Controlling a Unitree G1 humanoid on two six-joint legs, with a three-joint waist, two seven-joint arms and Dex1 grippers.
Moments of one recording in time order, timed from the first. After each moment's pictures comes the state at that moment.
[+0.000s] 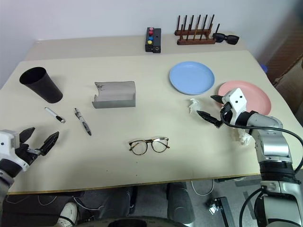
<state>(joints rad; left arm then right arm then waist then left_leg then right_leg) 0.35 0.54 0.61 -0.32 -0.49 0.30 -0.56 -0.35 -0.72 -0.16 0.26 0.30 0.14 0.95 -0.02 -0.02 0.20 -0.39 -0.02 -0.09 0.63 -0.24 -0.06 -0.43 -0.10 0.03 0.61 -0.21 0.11</state>
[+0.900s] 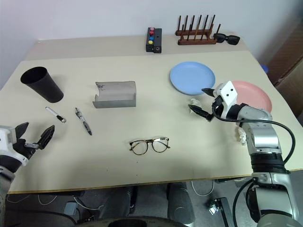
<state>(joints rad) 0.28 0.52 0.59 -0.33 -0.46 0.30 -0.45 -0.43 -0.66 -0.10 0.20 0.30 0.17 0.93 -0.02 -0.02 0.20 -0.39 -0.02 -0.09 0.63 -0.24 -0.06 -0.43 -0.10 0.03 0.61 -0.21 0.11</state>
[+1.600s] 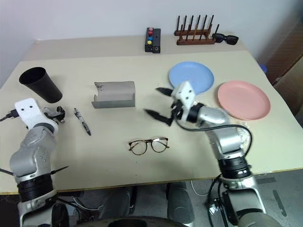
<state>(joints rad) -0.29 0.25 0.48 -0.23 -0.25 0.83 0.29 -0.43 -0.40 0.14 -0.17 0.37 0.32 0.87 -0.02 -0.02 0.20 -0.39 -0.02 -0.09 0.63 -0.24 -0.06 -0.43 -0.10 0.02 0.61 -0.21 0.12</state>
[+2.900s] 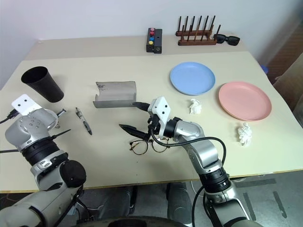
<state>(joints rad) -0.71 0.16 0.83 0.00 -0.23 1.13 0.55 -0.35 -0.26 0.24 -0.24 0.37 0.36 0.78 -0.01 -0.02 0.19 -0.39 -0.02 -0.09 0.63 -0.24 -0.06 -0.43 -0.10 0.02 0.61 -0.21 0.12</state>
